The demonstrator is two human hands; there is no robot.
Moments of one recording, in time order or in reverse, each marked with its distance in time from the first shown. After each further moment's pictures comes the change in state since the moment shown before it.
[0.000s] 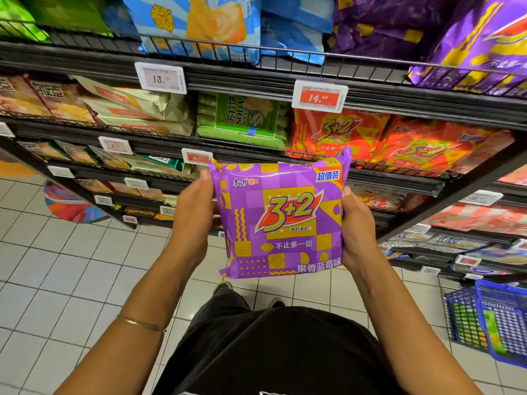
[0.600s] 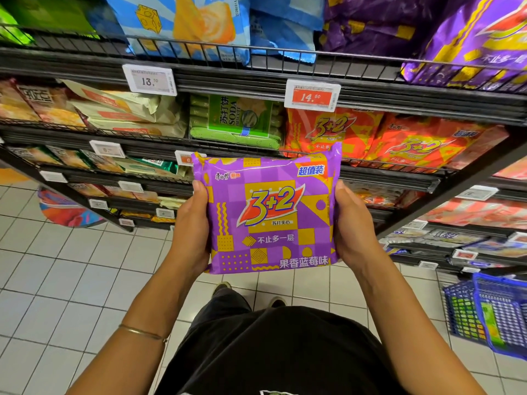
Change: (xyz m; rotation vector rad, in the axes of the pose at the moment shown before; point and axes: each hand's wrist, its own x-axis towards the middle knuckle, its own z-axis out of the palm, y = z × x) left_hand -0.001 -0.019 0.002 -0.156 -0.012 -0.153; right_hand 0.002 -0.008 0.002 -0.043 -0.071 -0.008
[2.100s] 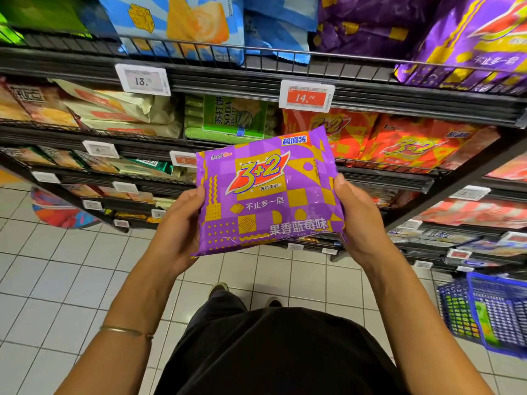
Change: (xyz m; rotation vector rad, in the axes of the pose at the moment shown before) left_hand -0.001 0.015 -0.015 -0.276 -0.162 -0.172; right_hand -0.013 -0.025 -0.008 -0.071 -0.141 -0.125
